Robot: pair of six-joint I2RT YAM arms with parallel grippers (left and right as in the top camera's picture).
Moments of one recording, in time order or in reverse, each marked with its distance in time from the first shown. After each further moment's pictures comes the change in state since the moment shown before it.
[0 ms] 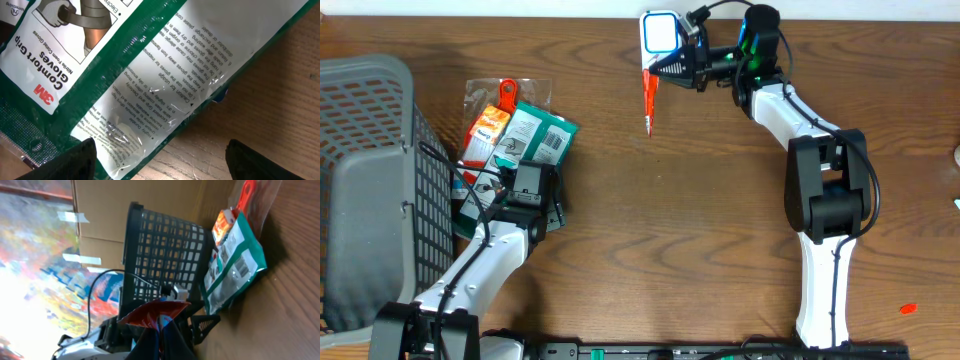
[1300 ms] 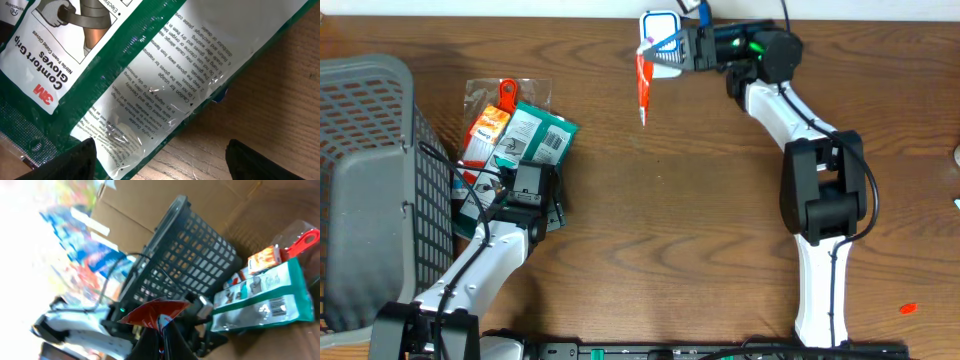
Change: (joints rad) left arm 0.000 0.000 0.000 0.001 0.000 0.000; right arm 0.031 -0.003 0.106 0.969 -0.035 0.691
